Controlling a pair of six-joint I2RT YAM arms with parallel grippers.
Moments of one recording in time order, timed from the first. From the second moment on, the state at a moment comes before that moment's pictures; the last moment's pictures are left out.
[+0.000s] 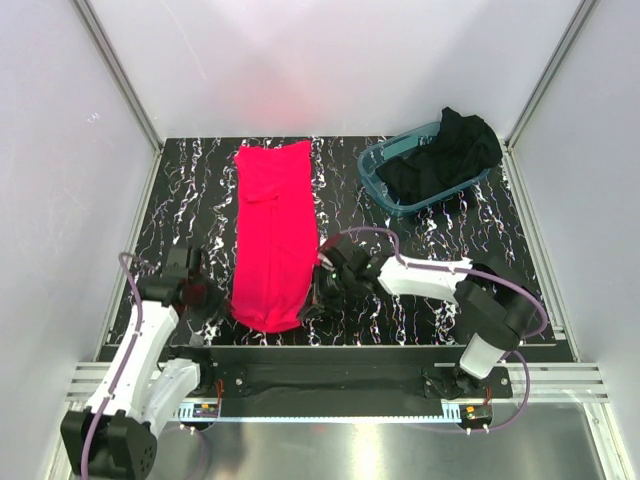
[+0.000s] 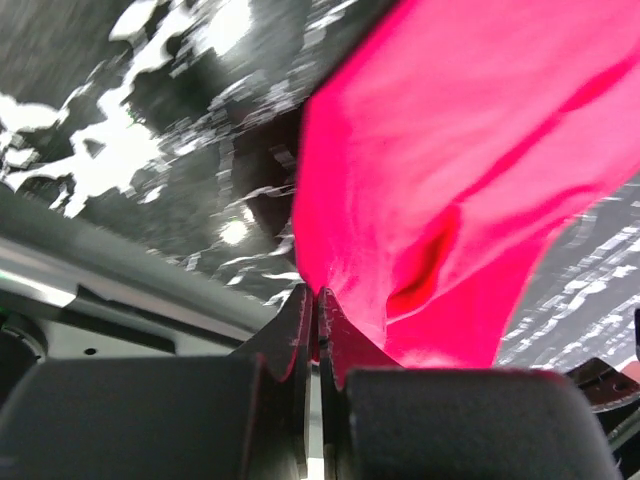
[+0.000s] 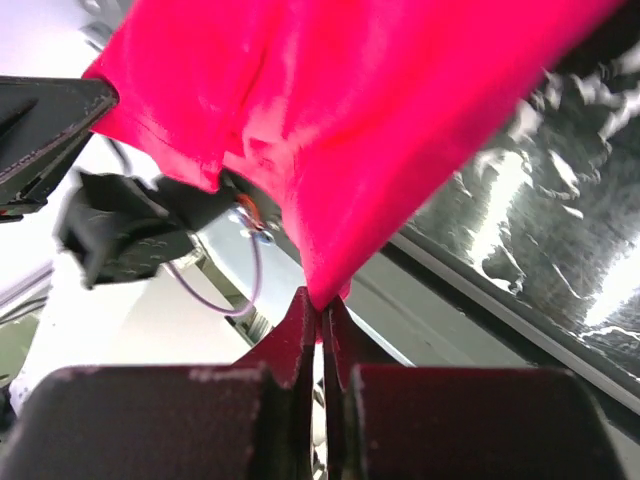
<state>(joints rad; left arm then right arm) -0.09 0.79 0.59 -1.03 0.10 -1.02 0.93 1.69 0.92 -0.12 -0.52 1.17</state>
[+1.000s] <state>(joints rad) -0.08 1.85 1.49 -0.87 0.03 -0.76 0.49 2.38 2.01 -0.63 -0.81 0.78</state>
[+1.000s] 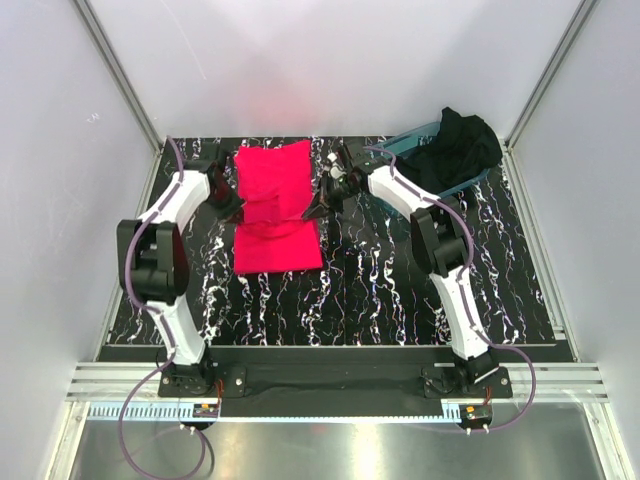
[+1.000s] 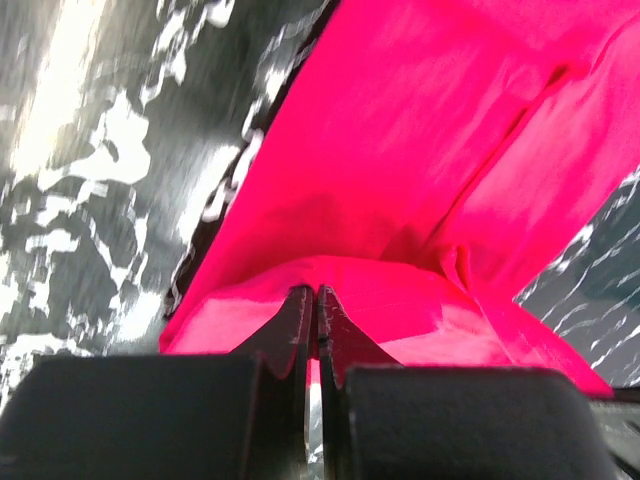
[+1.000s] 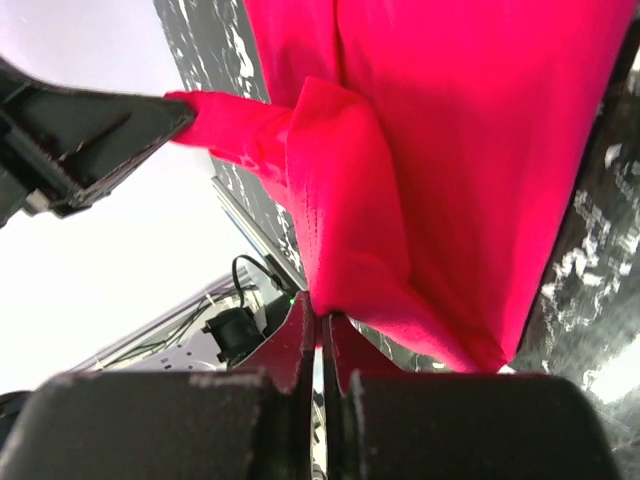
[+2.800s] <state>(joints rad) -0.01 1.58 1.24 -0.61 0.17 -0.62 0.40 2.40 2.15 -0.84 -0.65 0.56</state>
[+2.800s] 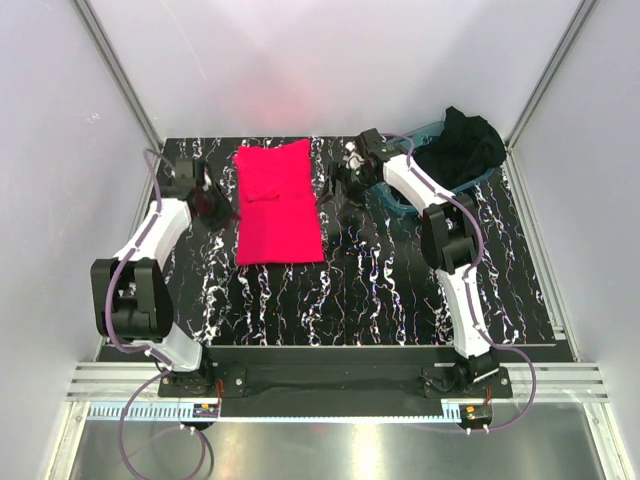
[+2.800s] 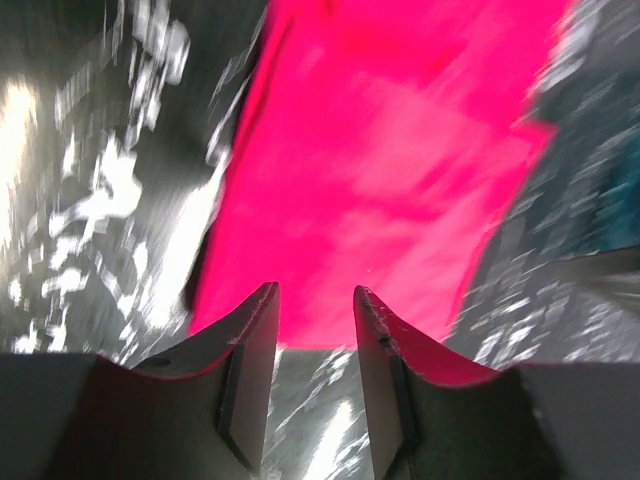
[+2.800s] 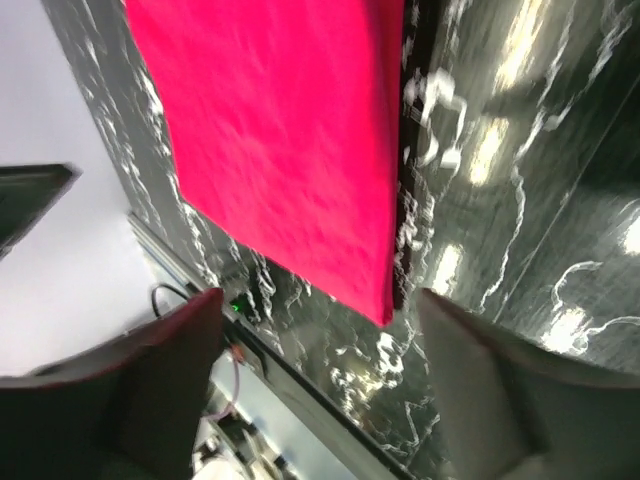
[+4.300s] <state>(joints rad) -0.18 1.36 0.66 -0.54 0.13 -0.73 0.59 1.90 1.03 -0.40 -0.65 0.65</state>
